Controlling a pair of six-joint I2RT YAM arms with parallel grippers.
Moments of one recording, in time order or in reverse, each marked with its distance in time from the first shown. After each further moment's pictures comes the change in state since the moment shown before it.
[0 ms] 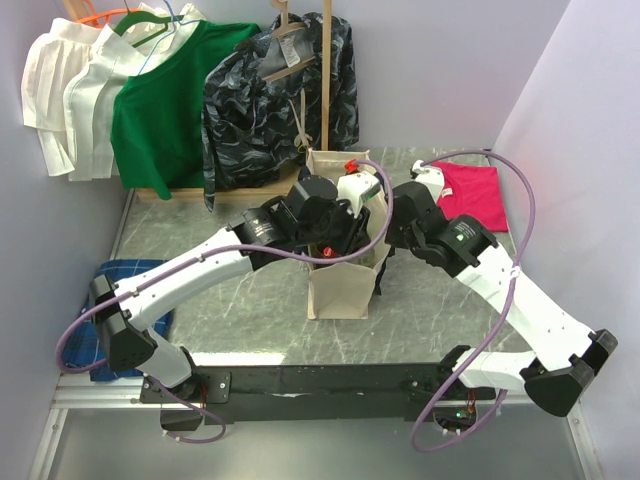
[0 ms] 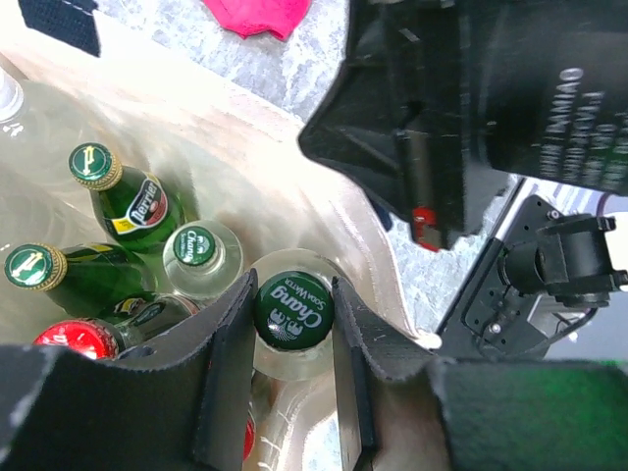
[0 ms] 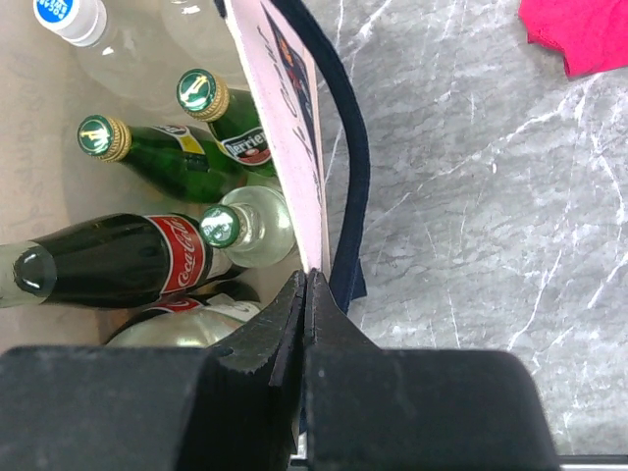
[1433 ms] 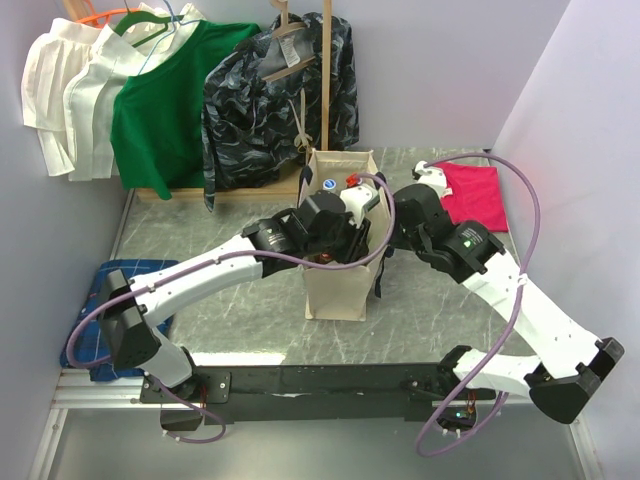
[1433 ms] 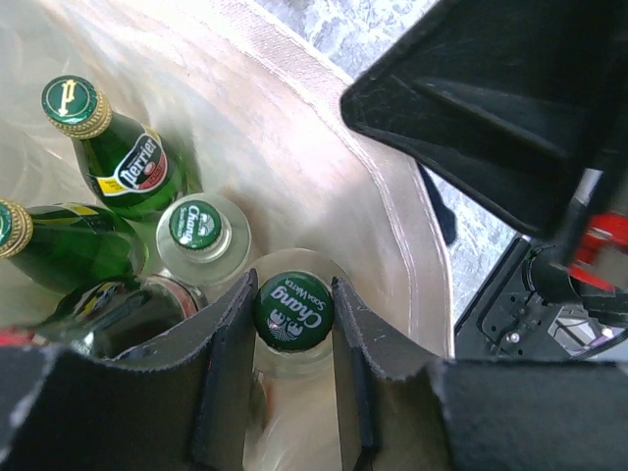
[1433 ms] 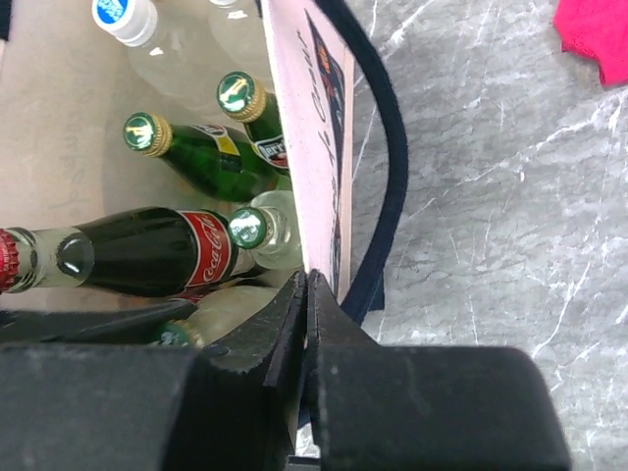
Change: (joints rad) left arm -0.014 0.020 -0.127 0.086 -0.066 -0.071; right arm -0.001 -0.054 -0.039 0.061 -0.045 -0.012
